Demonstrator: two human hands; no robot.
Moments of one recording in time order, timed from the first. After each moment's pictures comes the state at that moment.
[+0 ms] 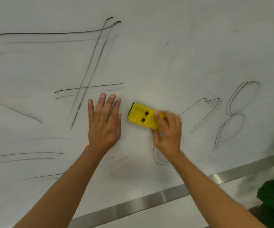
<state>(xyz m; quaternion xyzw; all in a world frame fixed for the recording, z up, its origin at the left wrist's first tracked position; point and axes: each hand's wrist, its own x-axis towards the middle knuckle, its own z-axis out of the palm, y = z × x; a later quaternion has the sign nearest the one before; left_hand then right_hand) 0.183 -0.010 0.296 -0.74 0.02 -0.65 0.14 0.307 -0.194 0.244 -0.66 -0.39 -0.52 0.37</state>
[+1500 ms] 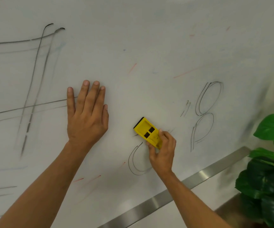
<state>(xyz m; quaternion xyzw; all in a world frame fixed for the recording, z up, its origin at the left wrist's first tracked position) 0.241 -0.045 0.346 -0.73 0.02 -0.65 0.22 0.341 -0.243 0.179 -0.72 -0.22 -0.43 0.50</state>
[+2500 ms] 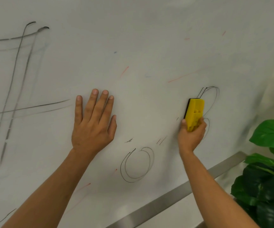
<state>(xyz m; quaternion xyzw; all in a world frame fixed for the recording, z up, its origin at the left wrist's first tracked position) 0.268 -0.069 0.328 -0.74 0.03 -0.63 0.23 0.431 -0.318 0.238 -0.63 0.05 -0.36 0.68</state>
